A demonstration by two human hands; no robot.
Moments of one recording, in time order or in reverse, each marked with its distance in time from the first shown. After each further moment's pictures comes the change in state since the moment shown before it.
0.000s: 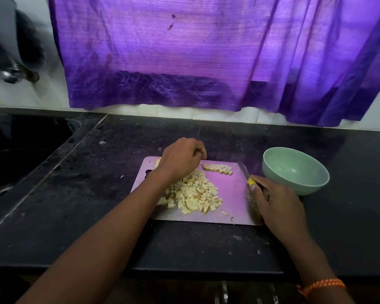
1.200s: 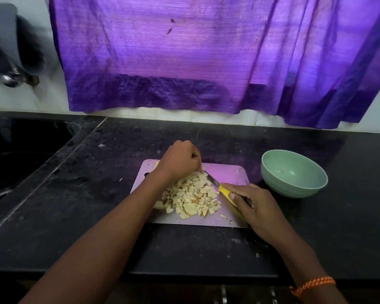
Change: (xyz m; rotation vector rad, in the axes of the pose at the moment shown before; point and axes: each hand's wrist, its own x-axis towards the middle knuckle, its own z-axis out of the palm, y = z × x) left_hand 0.001 0.003 -0.006 -0.105 -0.076 -0.085; right_hand 0.003 -0.003 0.023 0.372 -0.217 -0.237
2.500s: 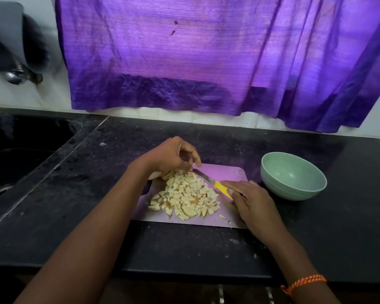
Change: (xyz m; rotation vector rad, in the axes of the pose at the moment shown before) left_hand 0.002 -0.027 -0.039 -0.276 -0.325 0.130; right_hand 0.008 -0.009 0.004 -0.120 0.053 -0.035
